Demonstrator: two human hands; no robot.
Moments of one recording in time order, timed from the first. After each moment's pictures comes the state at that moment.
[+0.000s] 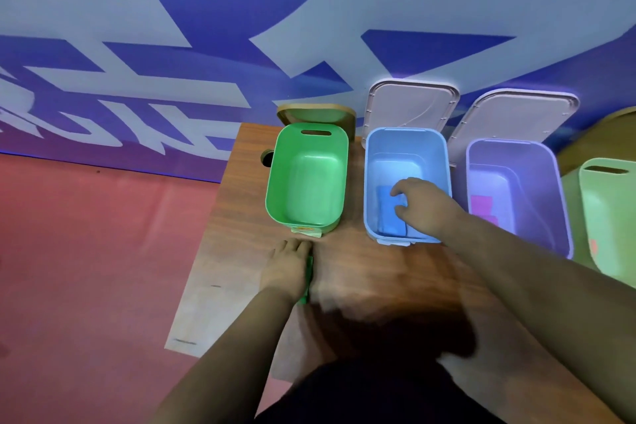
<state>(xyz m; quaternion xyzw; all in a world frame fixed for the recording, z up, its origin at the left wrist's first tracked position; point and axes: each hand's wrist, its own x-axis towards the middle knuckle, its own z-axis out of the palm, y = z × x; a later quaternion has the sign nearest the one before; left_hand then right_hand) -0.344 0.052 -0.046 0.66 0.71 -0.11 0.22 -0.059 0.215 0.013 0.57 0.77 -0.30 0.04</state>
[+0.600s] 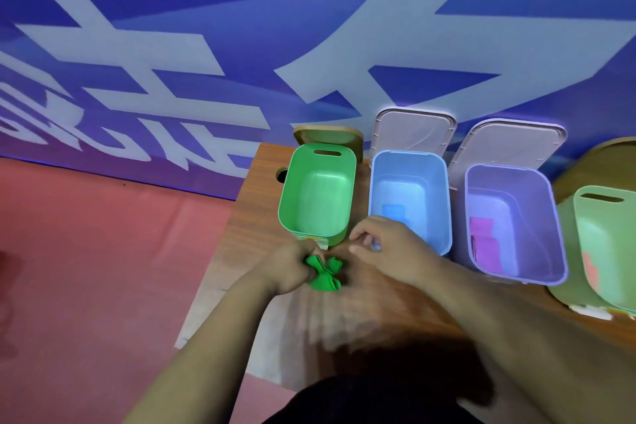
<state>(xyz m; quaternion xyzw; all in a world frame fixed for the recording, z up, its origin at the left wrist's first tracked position) -0.354 0.065 0.044 0.57 0.66 0.08 0.48 -0.103 0.135 0.058 0.42 0.79 -0.42 -0.15</state>
